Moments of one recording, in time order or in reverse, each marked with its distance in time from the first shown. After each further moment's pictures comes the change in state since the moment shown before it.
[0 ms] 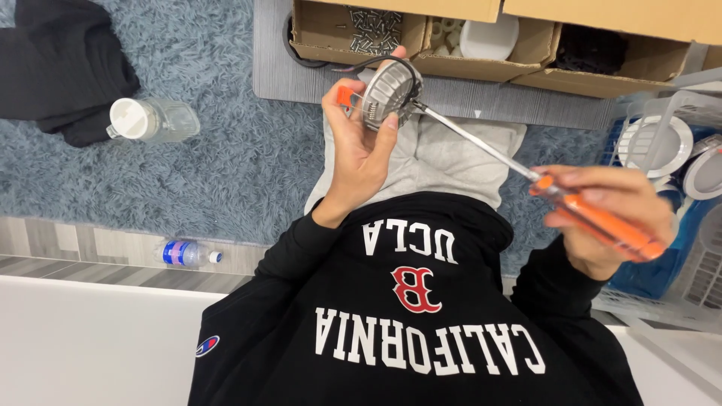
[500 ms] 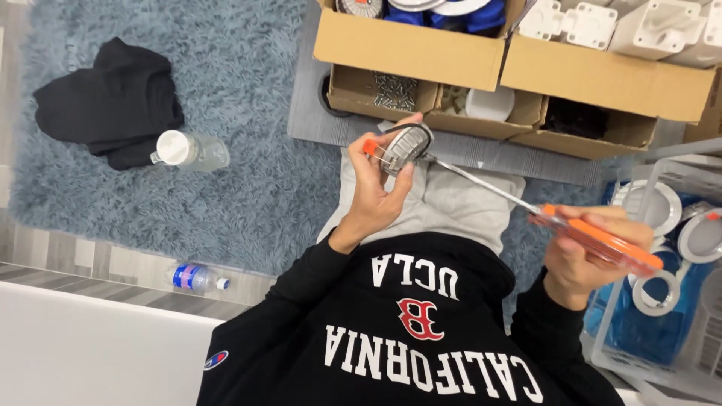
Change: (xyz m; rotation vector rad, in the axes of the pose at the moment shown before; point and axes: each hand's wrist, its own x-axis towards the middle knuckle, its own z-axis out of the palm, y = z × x) left_hand 0.009 0.006 0.001 0.173 -0.105 0.191; right_hand -0.016 0.032 0.017 -0.025 0.373 0.020
